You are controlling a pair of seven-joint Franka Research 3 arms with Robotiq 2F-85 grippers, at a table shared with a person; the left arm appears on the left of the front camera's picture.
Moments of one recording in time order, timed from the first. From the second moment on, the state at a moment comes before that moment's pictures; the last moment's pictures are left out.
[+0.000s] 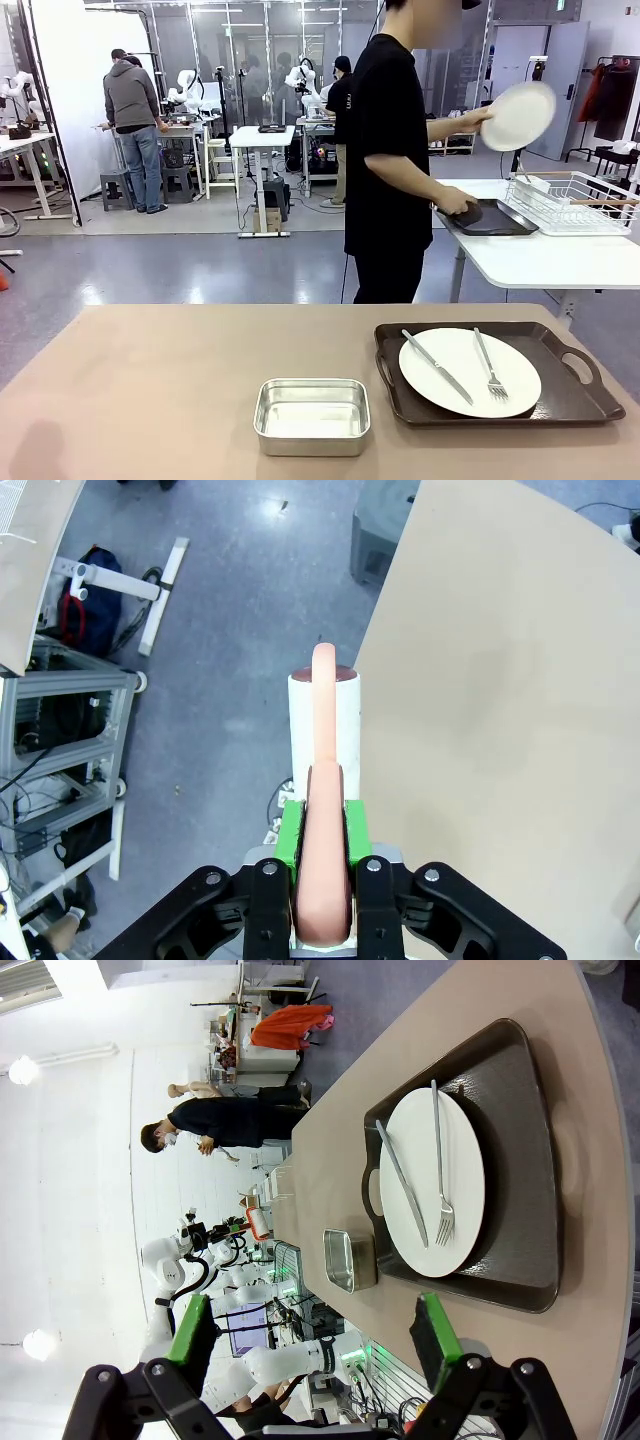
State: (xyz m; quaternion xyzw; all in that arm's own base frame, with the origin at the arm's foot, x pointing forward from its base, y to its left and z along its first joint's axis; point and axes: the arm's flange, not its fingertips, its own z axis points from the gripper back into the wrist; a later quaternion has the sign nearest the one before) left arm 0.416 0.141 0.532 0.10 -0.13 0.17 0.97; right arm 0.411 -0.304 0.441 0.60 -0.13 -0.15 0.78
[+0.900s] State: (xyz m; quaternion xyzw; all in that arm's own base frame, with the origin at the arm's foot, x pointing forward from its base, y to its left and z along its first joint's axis) left arm 0.435 0.044 0.606 0.15 -0.18 -0.05 0.97; right arm 0.411 -0.304 0.441 0.60 -0.13 -0.15 0.78
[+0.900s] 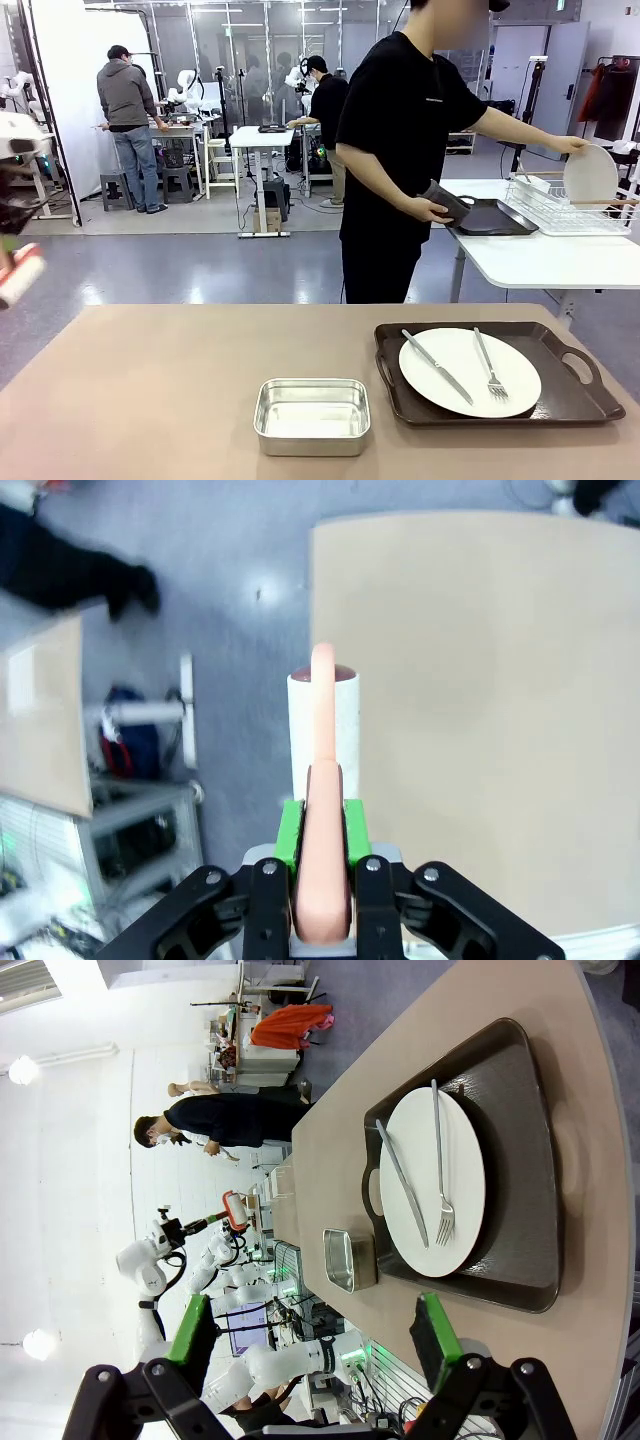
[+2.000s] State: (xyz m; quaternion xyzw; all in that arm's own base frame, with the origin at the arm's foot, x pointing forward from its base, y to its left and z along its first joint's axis) left arm 0.464 -0.240 0.603 0.13 -0.16 -0.56 0.80; right arm 0.411 -0.304 0.441 0.60 -0.13 -0.15 0.78
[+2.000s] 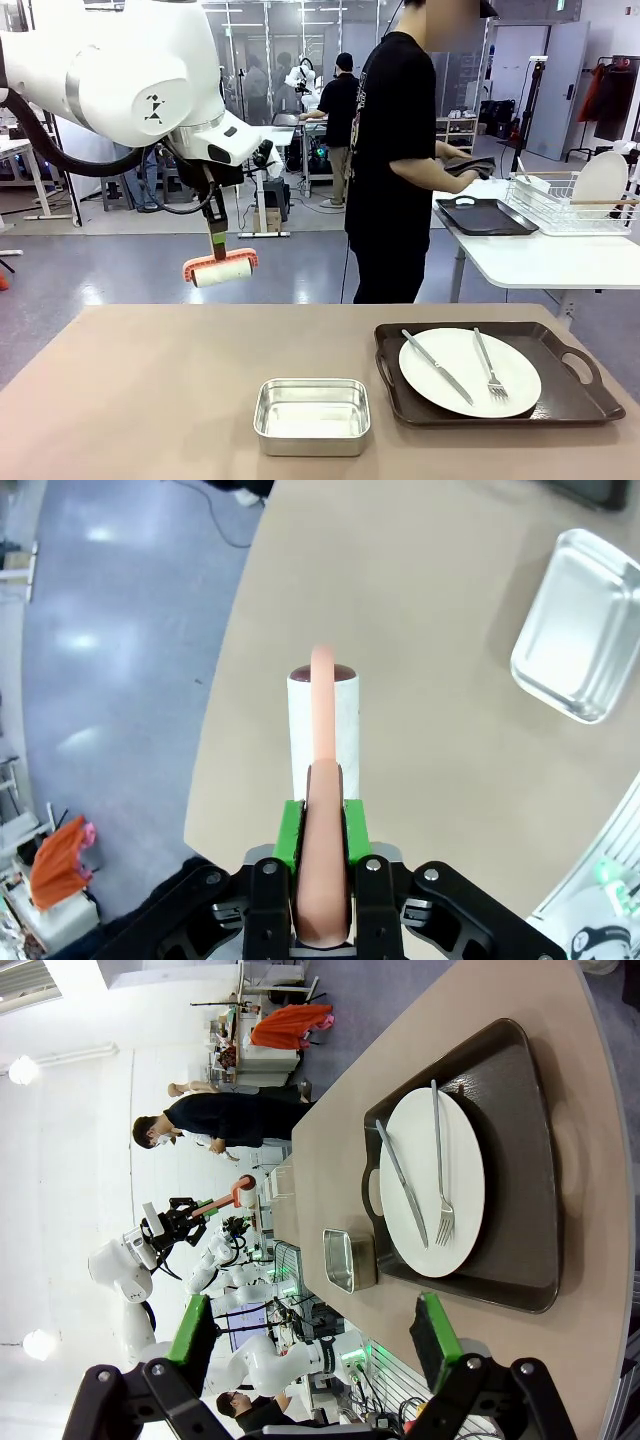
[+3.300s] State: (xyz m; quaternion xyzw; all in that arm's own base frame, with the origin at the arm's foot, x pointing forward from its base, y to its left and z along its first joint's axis) left arm 0.408 -0.298 0.569 0.07 -0.13 -0.65 0.74; right arm 0.411 -0.304 0.441 0.60 -0.13 -0.15 0.78
